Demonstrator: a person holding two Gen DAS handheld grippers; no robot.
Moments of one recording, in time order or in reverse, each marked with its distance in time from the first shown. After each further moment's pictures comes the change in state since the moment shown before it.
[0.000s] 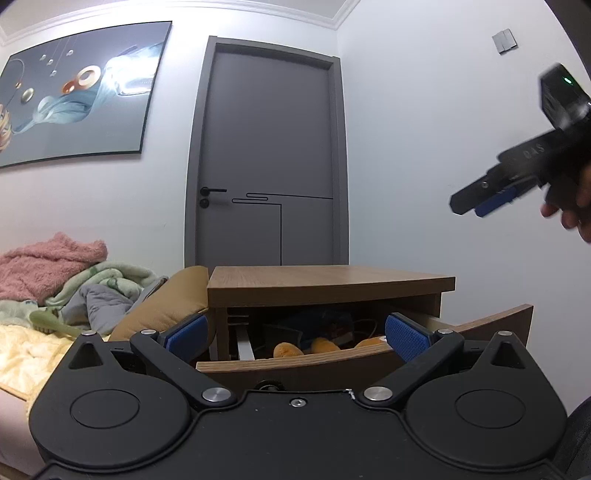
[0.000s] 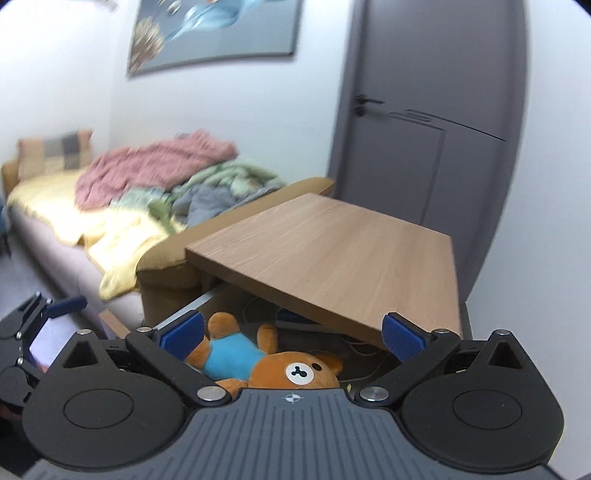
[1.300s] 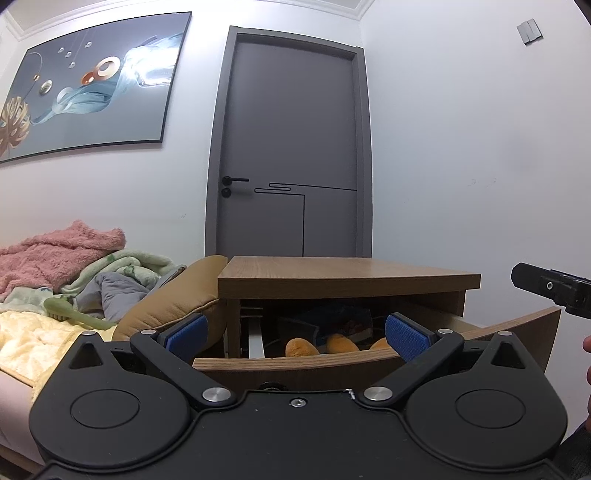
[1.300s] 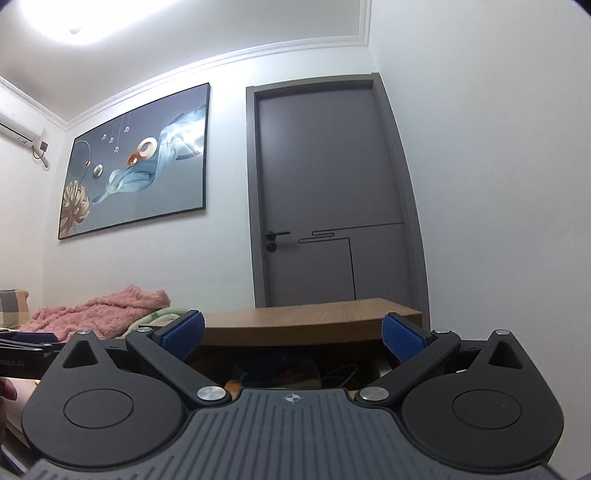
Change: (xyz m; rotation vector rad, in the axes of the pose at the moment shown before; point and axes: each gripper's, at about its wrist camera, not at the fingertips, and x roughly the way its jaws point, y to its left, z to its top) left arm 0.022 -0.007 -0.002 -0.021 0.030 0.080; right arm 0.014 0.015 -0.168 0.220 -0.593 -0.228
